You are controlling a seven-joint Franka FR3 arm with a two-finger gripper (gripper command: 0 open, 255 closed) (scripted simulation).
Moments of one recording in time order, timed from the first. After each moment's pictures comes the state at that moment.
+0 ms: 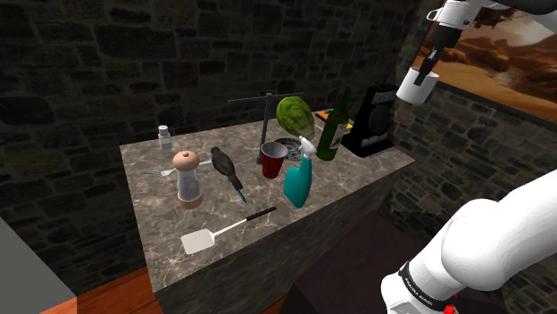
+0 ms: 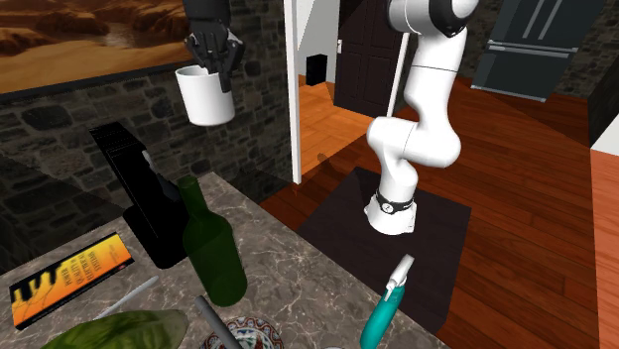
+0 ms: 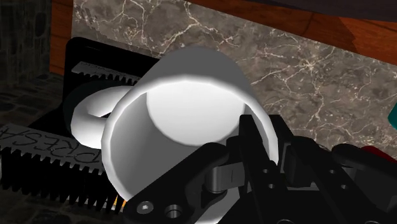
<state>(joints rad) 0.02 -0.25 -0.63 -1.62 -0.13 1.44 -0.77</state>
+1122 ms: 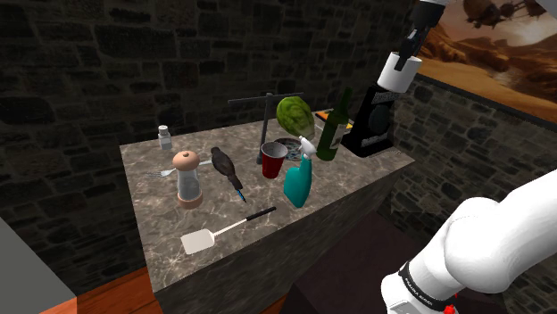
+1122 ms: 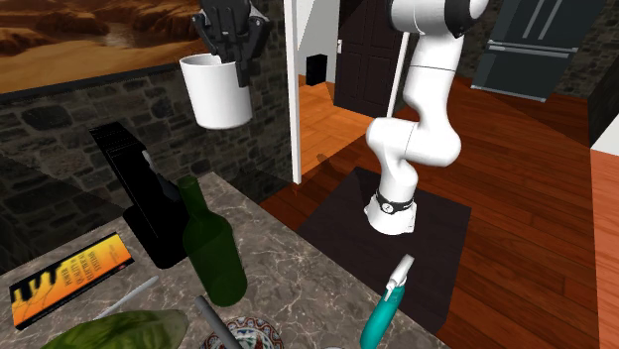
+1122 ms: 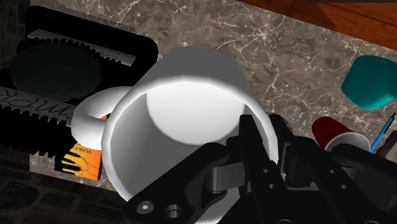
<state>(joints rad) 0.10 -0.25 -0.47 -1.54 -0.11 1.33 -0.55</state>
